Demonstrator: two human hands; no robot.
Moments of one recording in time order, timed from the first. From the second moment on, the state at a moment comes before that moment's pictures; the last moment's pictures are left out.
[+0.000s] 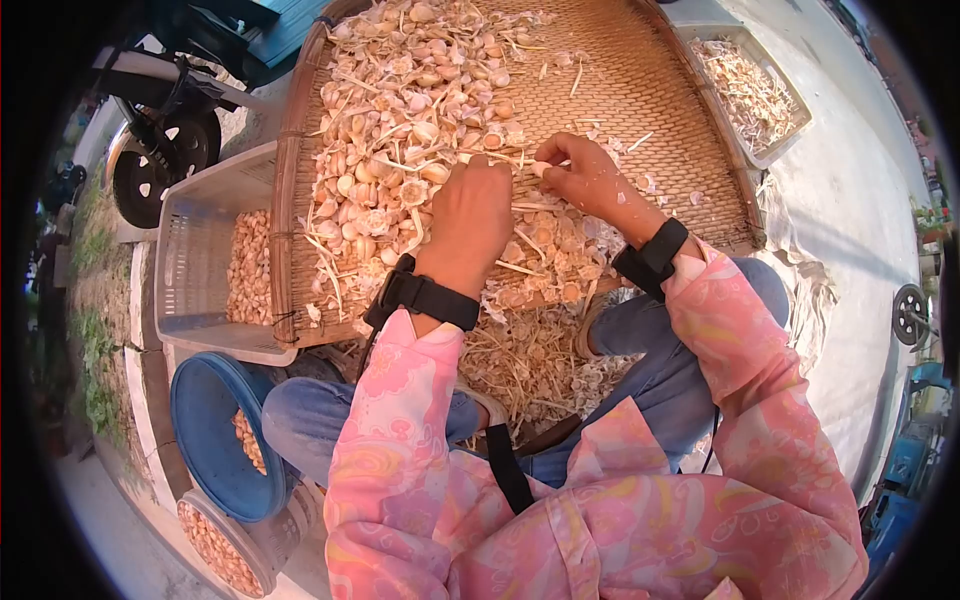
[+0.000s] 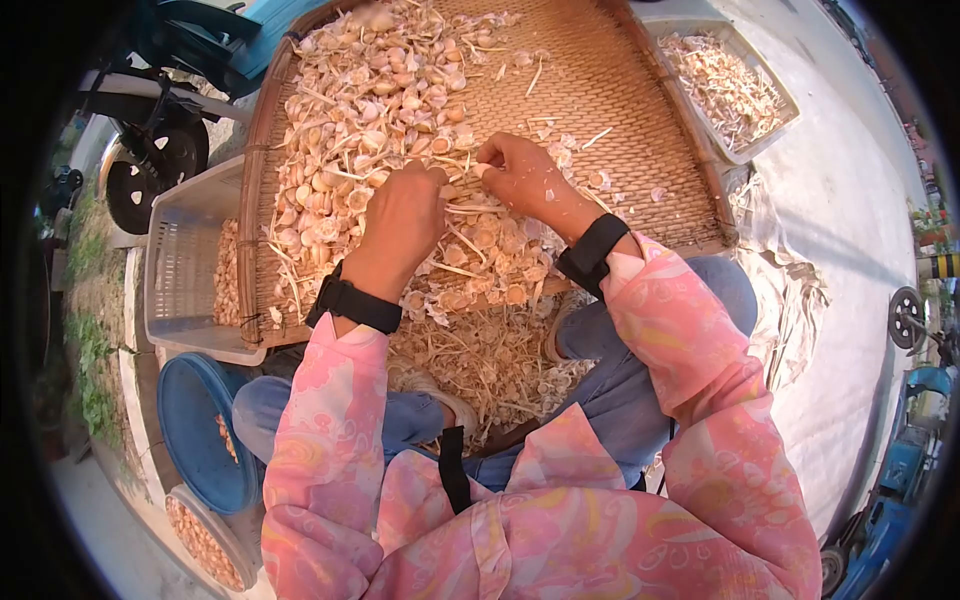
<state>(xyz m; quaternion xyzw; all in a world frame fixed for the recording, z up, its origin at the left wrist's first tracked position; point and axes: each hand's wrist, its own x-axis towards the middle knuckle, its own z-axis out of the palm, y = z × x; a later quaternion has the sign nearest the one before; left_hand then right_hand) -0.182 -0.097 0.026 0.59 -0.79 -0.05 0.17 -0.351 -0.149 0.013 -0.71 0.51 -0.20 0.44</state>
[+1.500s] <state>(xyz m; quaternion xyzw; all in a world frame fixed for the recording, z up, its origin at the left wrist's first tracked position) -0.152 -0.077 0.029 0.59 -0.51 -0.45 0.42 -0.323 -0.157 0.019 -0.62 0.35 -0.22 0.66</state>
